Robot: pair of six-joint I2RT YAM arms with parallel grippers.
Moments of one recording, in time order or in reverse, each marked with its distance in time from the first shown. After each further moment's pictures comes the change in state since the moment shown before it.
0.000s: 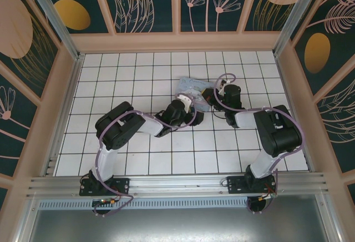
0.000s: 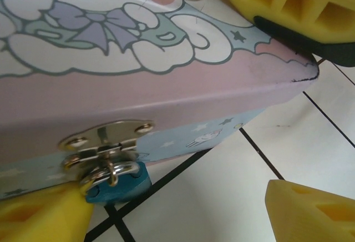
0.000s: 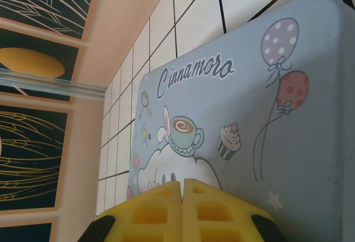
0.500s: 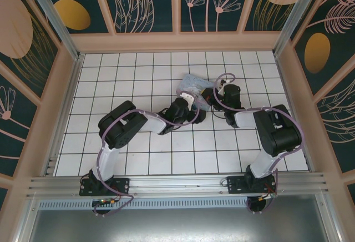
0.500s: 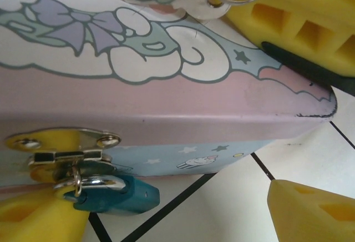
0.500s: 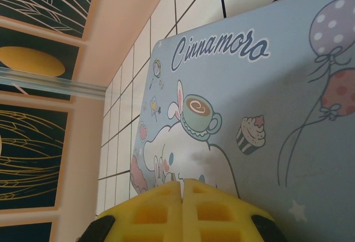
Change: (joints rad) left arm 0.000 0.031 0.070 -0.050 -0.028 -0.001; right arm 0.005 0.008 0.006 0.002 0.000 0.000
